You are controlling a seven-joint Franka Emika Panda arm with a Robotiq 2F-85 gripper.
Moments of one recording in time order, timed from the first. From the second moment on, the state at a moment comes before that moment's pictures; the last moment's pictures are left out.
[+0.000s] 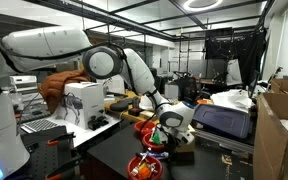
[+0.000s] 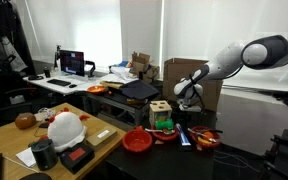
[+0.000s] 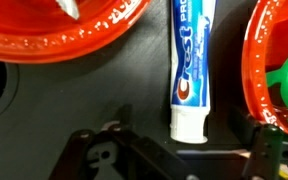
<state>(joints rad) -0.24 1.32 0.02 -1.16 0.26 2.30 0.10</state>
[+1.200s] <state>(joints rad) -0.27 1.31 -0.02 -1.14 0.27 2.29 0.14</state>
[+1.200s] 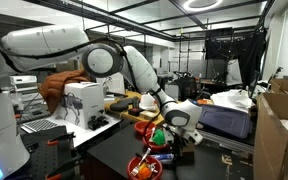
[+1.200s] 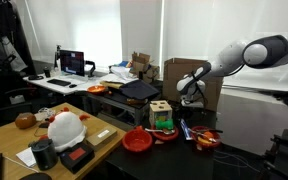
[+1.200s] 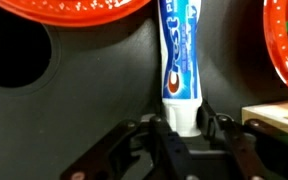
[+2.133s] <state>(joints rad) -0.41 1.06 0.07 -1.31 0.54 2.39 0.12</state>
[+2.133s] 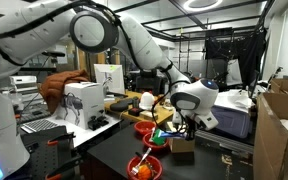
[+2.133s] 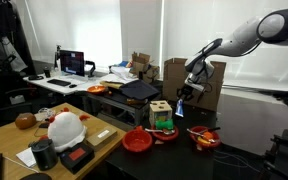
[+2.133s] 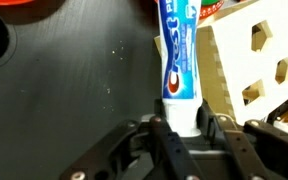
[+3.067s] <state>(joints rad) -0.39 0.91 -0.02 -1.62 0.29 2.01 -0.23</state>
